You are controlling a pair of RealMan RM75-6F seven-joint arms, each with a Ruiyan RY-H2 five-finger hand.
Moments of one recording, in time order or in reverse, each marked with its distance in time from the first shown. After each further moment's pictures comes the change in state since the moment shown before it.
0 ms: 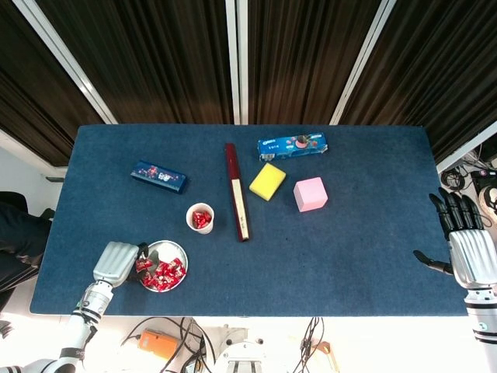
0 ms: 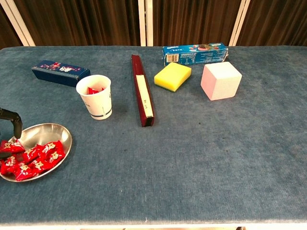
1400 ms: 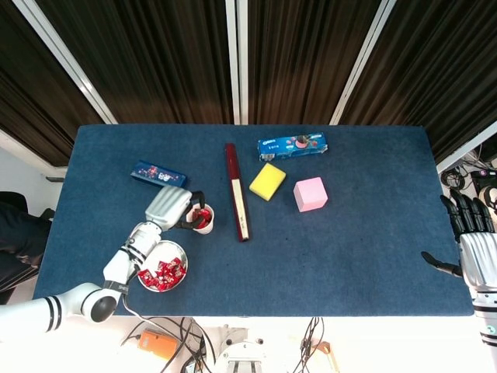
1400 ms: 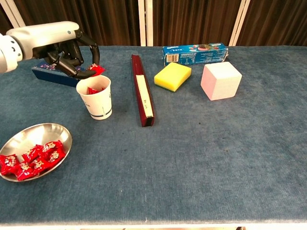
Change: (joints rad) left arm -0.346 -0.038 -0.299 0.034 -0.100 -0.262 -0.187; right arm -0.019 0.000 -0.002 0.032 0.014 0.017 0.045
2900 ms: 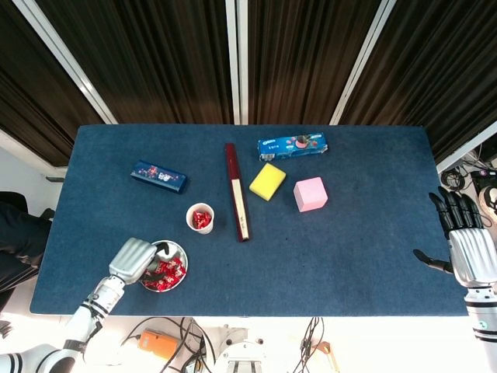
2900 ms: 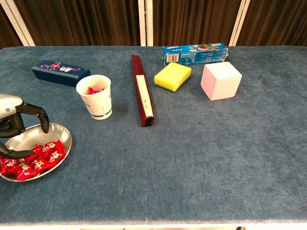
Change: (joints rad) left arm 0.257 0.067 0.324 -0.040 0.219 0.194 0.036; right arm 0.025 0.001 0.004 -0.028 -0.011 -0.024 -0.034
